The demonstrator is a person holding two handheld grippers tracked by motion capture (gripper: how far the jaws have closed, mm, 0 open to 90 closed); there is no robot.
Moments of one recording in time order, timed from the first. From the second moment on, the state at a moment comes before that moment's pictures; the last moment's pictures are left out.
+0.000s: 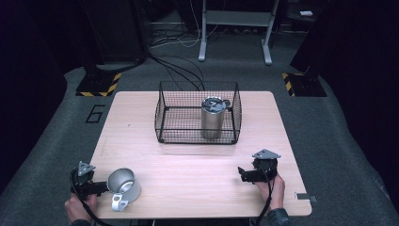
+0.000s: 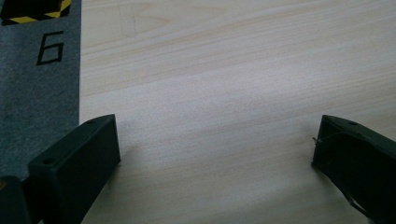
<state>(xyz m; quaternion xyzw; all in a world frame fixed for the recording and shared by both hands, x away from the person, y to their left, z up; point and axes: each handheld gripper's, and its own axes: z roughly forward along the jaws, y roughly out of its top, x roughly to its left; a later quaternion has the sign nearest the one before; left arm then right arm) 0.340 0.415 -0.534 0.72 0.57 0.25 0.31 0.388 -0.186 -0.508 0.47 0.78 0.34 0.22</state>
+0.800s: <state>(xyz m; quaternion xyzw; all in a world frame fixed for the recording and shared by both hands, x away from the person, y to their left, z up) 0.342 0.414 -0.533 0.71 0.59 0.25 0.30 0.392 -0.198 -0.530 0.47 0.79 0.34 0.20</state>
